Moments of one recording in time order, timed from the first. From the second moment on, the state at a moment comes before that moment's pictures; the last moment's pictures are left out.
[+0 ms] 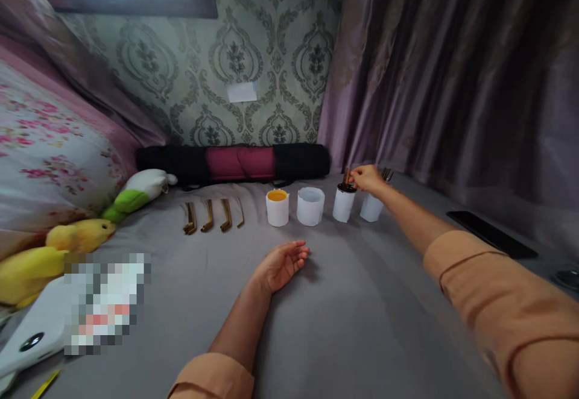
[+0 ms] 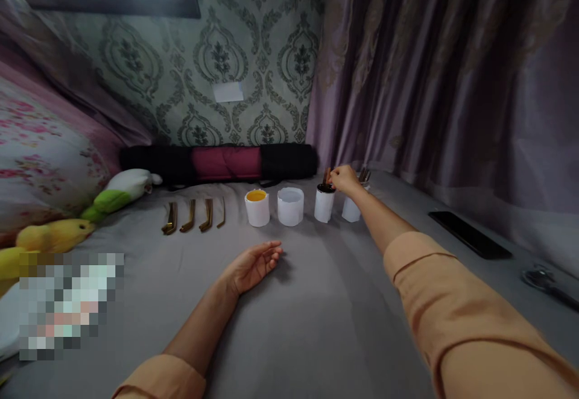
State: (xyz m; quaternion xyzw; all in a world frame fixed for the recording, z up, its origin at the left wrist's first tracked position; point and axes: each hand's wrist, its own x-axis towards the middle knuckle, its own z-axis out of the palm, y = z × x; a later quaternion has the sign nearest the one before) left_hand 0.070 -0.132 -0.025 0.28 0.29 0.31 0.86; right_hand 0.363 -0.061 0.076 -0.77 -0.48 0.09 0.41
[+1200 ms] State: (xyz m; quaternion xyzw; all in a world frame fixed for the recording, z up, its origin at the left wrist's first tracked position) left_hand 0.065 -0.134 -0.024 0.29 0.26 0.34 0.86; right_hand 0.258 -0.143 0.020 -0.61 -0.35 0.36 0.61
